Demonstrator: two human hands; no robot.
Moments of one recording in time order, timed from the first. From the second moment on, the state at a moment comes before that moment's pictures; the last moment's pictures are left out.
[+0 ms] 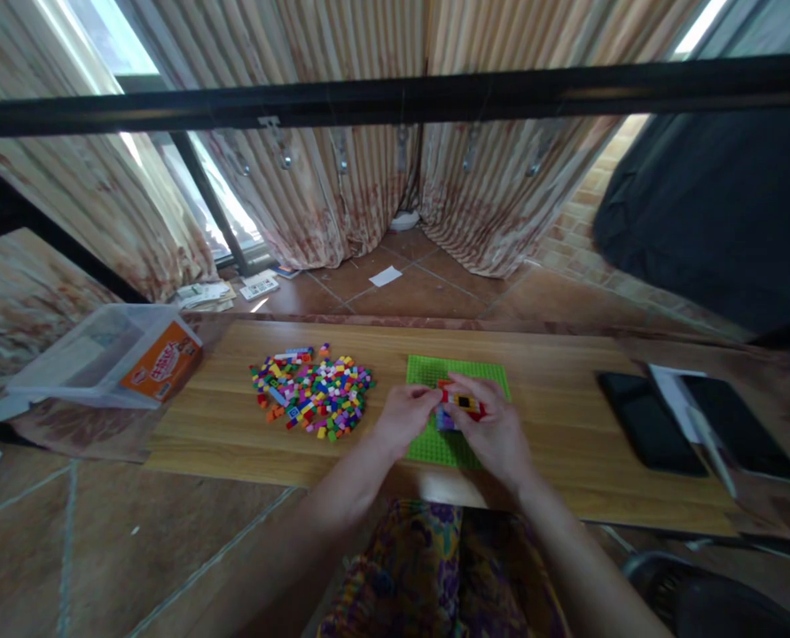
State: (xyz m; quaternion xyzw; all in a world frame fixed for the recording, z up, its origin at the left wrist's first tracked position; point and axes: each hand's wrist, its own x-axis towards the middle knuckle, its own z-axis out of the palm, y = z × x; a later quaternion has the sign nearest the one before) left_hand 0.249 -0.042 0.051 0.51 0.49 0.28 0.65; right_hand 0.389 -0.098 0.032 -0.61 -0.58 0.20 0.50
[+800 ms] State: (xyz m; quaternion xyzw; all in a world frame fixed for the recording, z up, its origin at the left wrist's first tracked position) left_hand 0.276 -0.014 0.045 0.71 0.59 0.16 0.35; right_hand 0.432 -0.111 -0.001 -0.68 -0.41 0.24 0.56
